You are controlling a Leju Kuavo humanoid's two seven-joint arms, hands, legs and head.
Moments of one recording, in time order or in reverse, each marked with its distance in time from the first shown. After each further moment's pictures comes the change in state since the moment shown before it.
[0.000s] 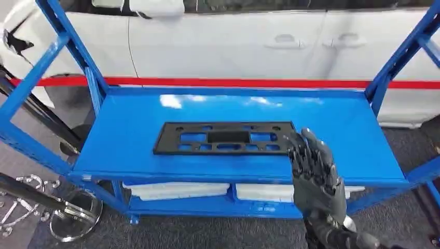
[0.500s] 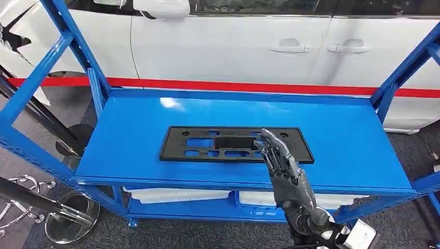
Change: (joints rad) left arm 0.000 0.007 0.000 0.000 -0.016 0.013 0.006; right arm -0.021 0.000 0.050 0.133 0.027 -0.016 0.071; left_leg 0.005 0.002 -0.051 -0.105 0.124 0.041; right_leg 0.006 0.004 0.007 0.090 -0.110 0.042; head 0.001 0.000
